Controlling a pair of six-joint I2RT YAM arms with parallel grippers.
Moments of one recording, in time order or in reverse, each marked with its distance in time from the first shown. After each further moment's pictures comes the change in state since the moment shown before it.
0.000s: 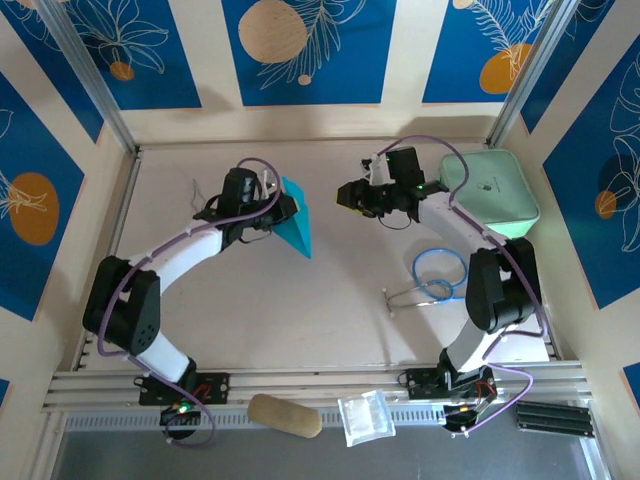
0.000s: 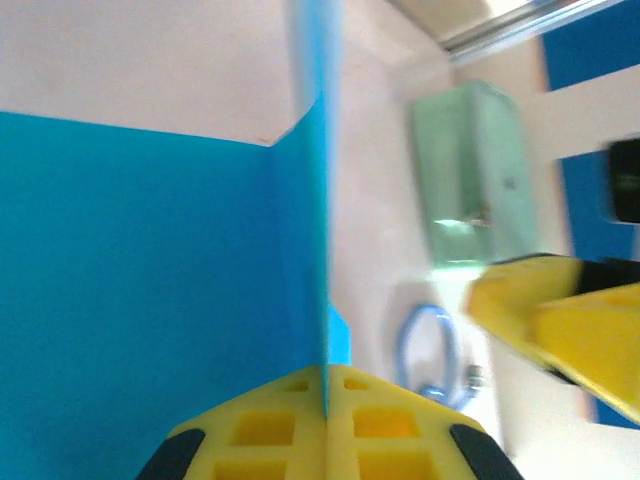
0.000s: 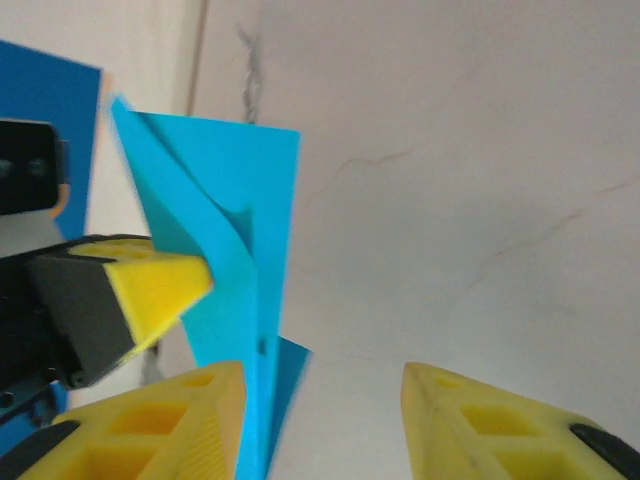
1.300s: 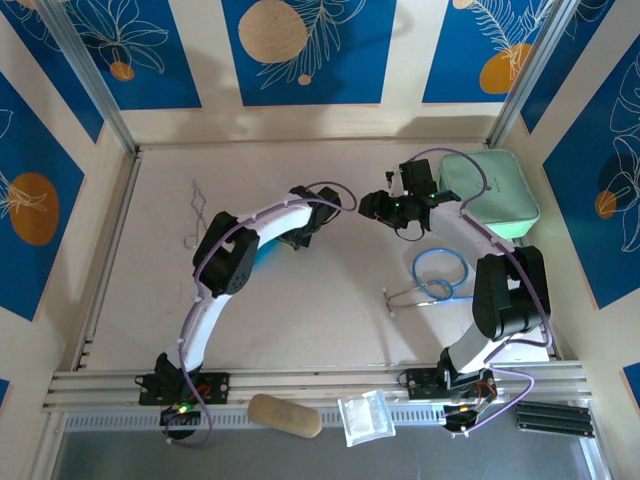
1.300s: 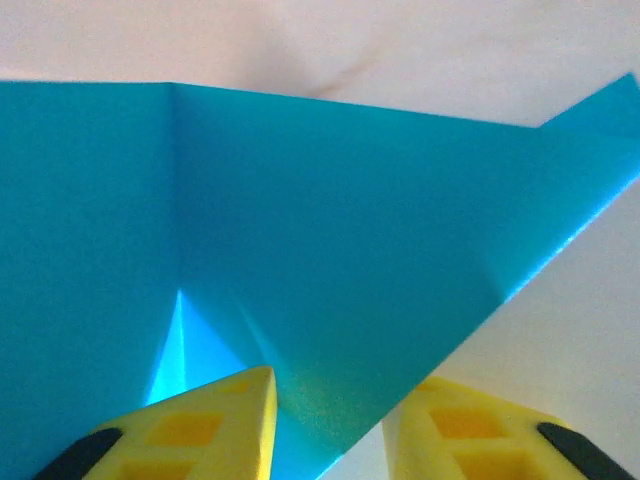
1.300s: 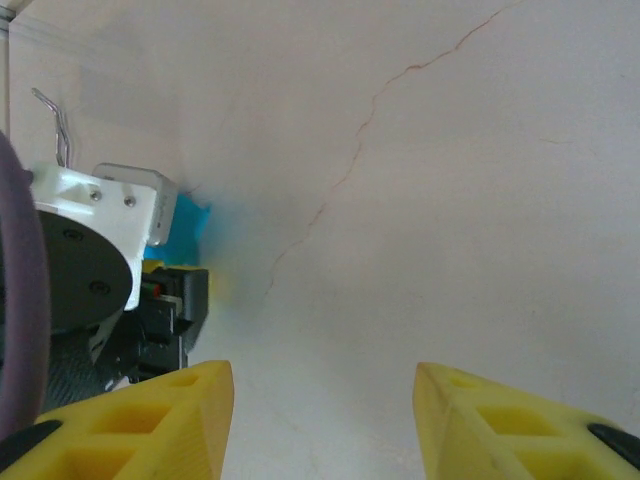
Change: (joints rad) left arm -0.267 0.745 0.767 -0.993 -0.932 0.290; right arm -0.065 -0.047 -0.116 -0.055 0.245 -0.018
